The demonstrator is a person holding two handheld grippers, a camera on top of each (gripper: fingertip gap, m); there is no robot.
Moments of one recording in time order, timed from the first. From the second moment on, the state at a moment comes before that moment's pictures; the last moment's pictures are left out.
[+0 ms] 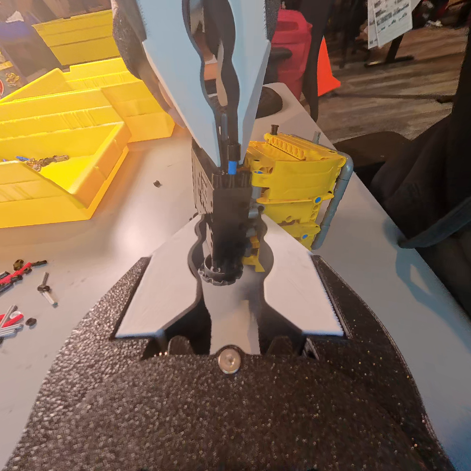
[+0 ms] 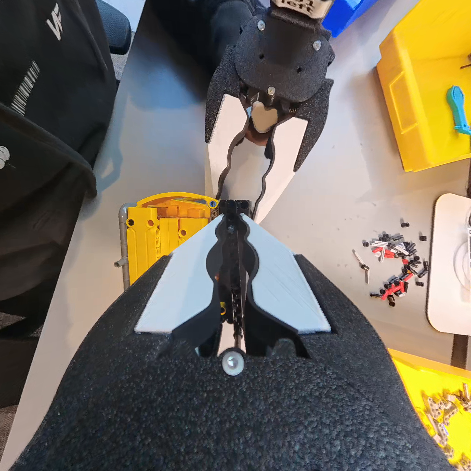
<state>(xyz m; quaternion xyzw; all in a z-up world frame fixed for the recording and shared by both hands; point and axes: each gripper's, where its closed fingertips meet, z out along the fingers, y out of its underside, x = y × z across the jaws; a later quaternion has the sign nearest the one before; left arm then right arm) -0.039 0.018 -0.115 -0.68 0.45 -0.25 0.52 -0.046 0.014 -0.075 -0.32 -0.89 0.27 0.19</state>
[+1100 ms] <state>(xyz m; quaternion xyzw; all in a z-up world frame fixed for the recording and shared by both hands) -0.049 0.020 -0.109 -0.72 0.42 -0.19 0.52 -0.061 0.020 -0.067 -0.43 -0.87 0.15 0.19</state>
